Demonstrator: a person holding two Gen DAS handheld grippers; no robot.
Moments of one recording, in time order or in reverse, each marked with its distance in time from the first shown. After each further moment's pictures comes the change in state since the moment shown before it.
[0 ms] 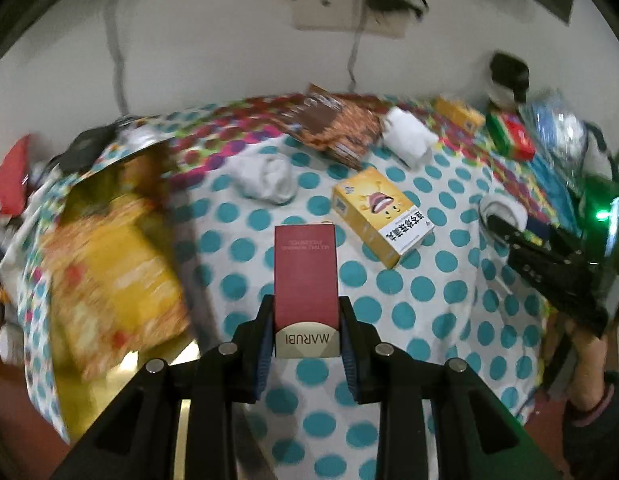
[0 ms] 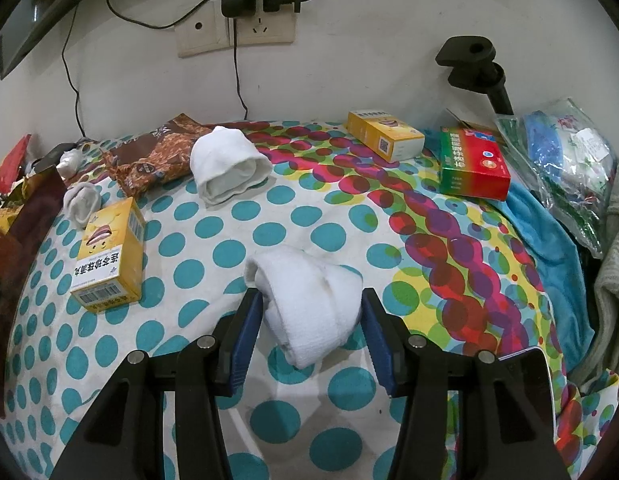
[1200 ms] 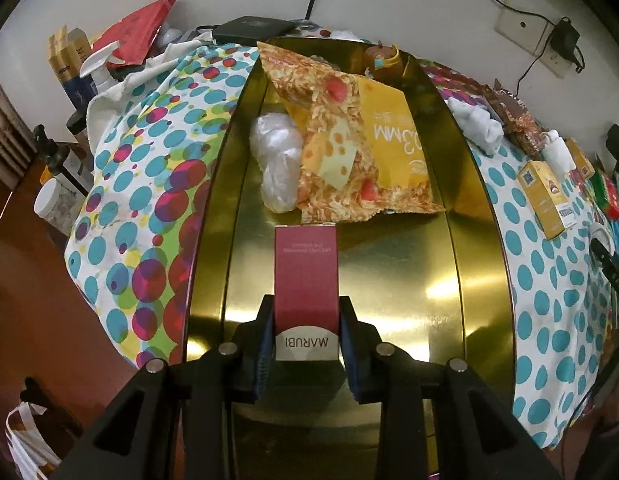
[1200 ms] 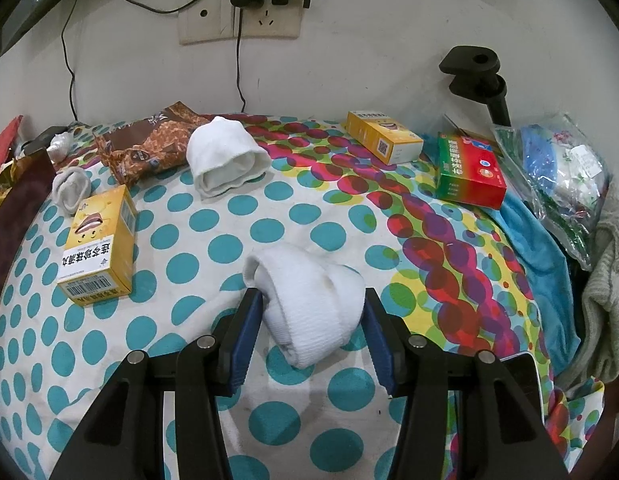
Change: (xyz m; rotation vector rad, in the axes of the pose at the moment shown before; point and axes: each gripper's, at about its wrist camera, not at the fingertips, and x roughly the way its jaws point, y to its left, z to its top) left arm 0.003 0.141 -0.083 -0.340 0.097 0.168; right arm 0.003 0.011 0.002 -0.043 0.014 -0.066
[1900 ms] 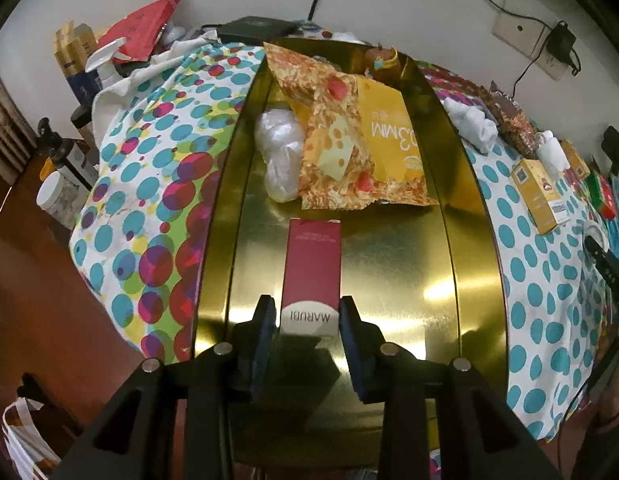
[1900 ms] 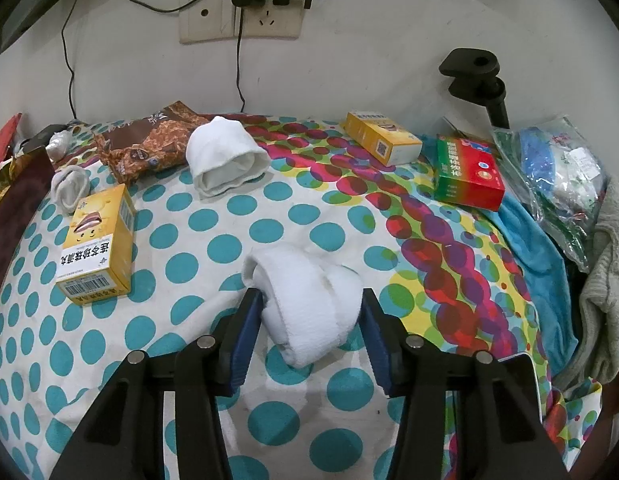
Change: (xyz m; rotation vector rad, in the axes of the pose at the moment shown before) left arm -0.014 0.001 -0.010 -0.017 -0.006 -0.007; right arm -0.002 -0.001 0.001 -0.001 -0.009 -0.006
